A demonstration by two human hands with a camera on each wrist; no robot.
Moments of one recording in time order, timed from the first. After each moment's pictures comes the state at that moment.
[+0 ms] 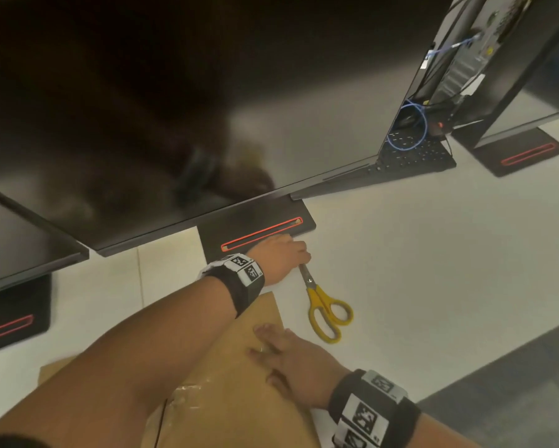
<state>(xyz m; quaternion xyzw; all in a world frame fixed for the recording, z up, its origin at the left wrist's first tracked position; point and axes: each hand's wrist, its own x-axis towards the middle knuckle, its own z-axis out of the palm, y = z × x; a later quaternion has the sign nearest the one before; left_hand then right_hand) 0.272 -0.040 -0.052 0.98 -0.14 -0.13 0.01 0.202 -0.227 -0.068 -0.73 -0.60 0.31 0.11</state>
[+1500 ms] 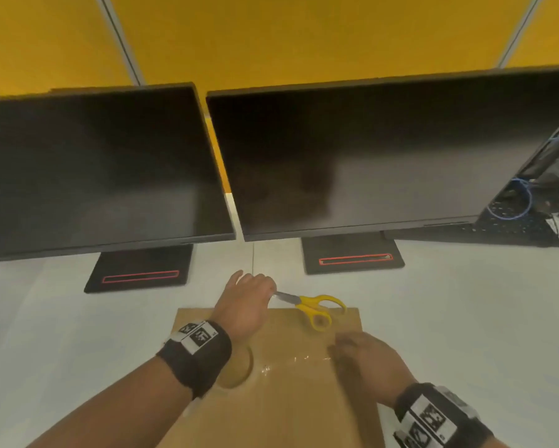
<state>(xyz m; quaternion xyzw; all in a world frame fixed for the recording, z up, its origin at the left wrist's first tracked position) 0.031 0.009 0.020 0.96 0.27 0.00 0.11 0.193 -0.206 -0.038 -0.77 -0.61 0.18 0.06</state>
